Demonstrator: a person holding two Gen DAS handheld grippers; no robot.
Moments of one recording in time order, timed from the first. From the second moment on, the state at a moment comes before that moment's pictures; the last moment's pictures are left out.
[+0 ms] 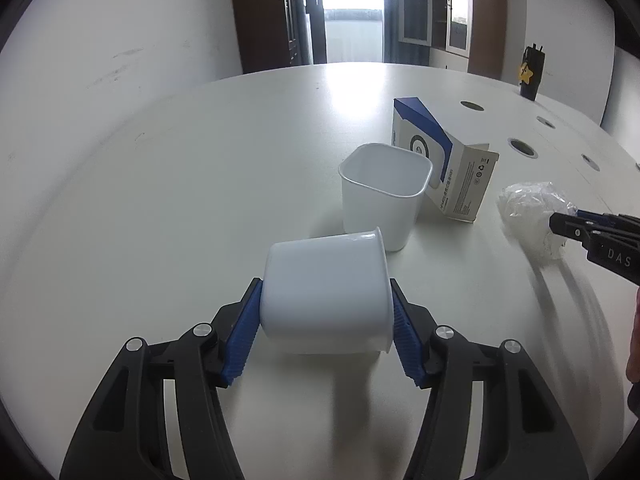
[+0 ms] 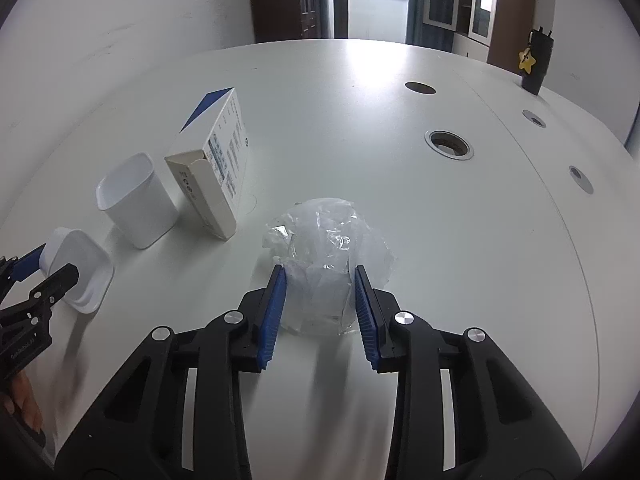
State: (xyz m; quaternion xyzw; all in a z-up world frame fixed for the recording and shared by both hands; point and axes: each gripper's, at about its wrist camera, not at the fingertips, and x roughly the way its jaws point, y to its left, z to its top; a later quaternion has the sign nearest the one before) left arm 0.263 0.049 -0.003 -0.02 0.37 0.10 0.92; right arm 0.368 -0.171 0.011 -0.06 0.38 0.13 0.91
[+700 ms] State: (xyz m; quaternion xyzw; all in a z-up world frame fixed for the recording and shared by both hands) left arm 0.194 0.089 -0.001 -0.08 0.34 0.08 0.93; right arm 0.269 -0.158 0.032 -0.03 0.34 0.19 0.92
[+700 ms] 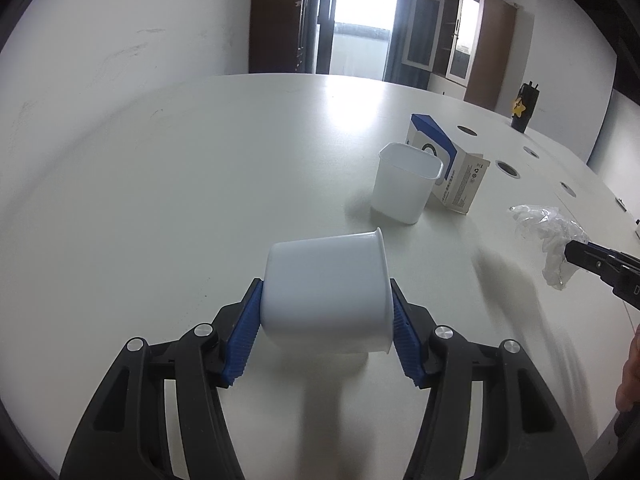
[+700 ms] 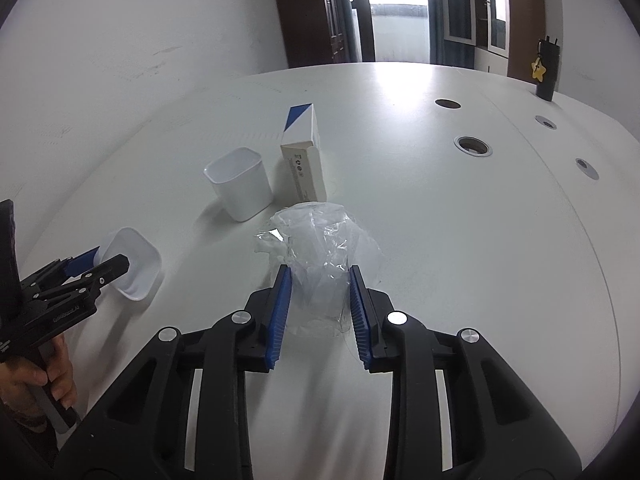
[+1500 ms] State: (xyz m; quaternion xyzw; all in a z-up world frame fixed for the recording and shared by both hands) left arm 0.058 0.043 0.011 -0.09 0.27 0.02 0.96; right arm 0.103 -0.151 0.013 -0.04 0.28 0.23 0.93
